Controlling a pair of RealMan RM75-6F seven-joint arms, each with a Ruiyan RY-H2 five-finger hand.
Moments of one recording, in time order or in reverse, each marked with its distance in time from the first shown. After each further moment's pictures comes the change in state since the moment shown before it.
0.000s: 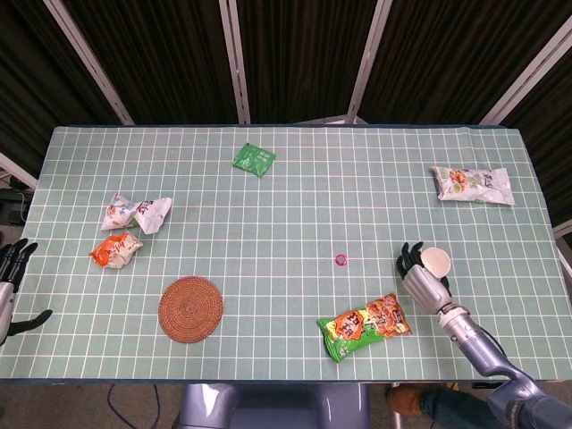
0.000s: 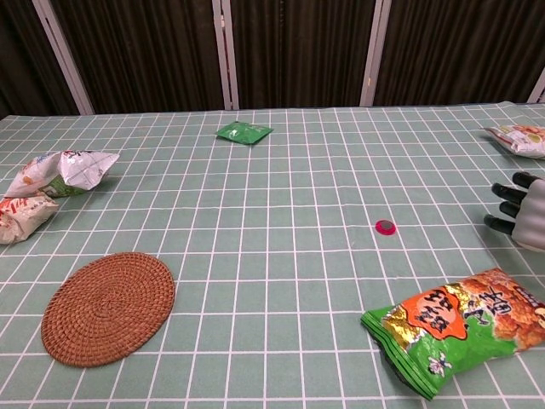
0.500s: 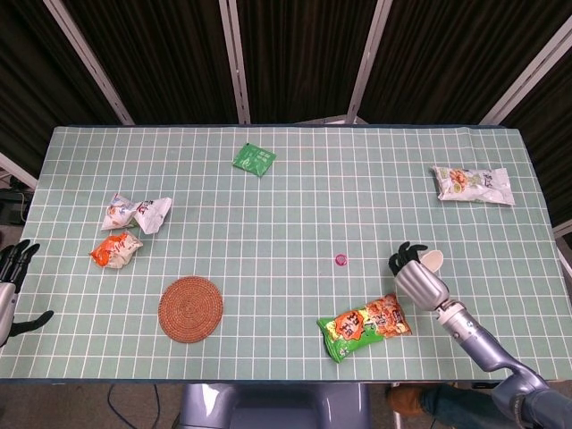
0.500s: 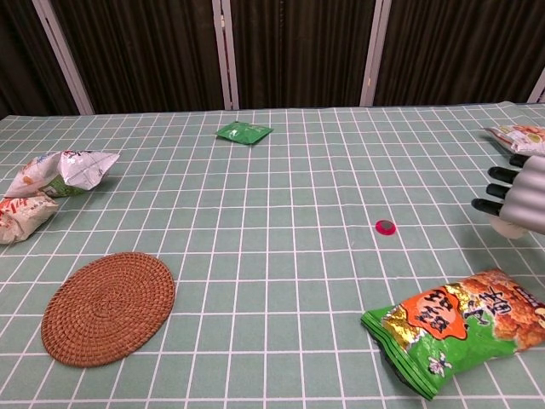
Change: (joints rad) left arm -0.002 0.002 0.003 -0.005 -0.003 -0.005 -0.001; right arm 0.037 -0.009 -0.036 0.060 -0.076 0.161 0.277
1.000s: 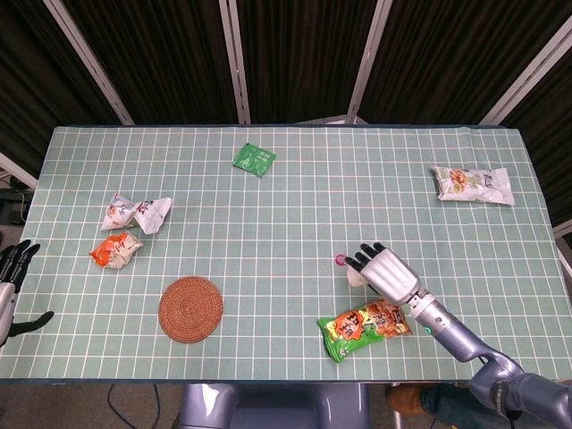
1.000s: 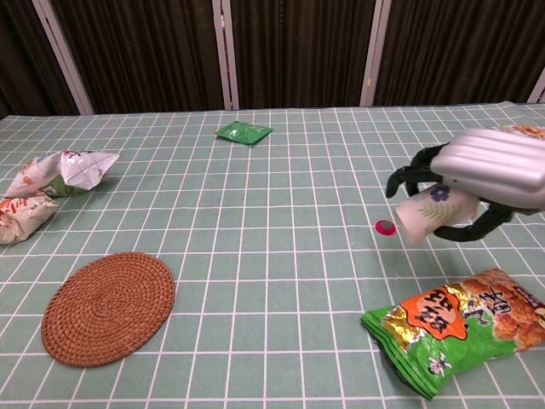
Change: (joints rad) left arm -0.003 0.016 0.003 -0.005 -0.002 -0.011 -0.028; right arm 0.147 0.069 0.026 -0.317 0.062 -0.090 0.725
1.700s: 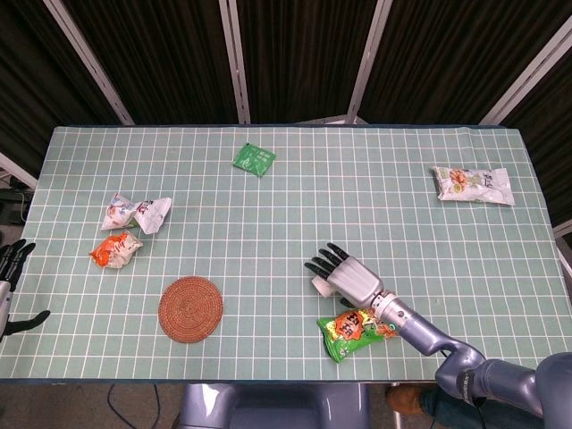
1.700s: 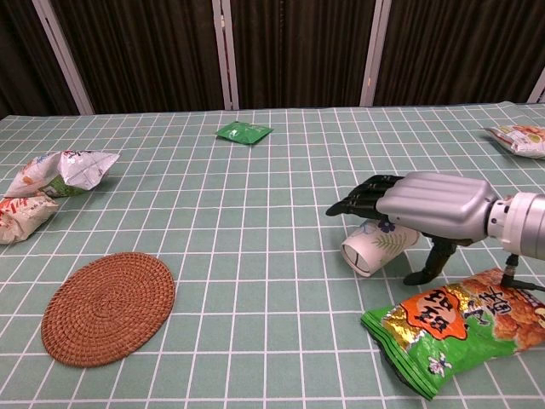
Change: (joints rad) left arm -0.006 0.009 -0.003 0.006 -0.020 -0.017 -0.021; right arm 0.091 -0.063 -0.007 -0.046 0.109 -0.214 -0.043
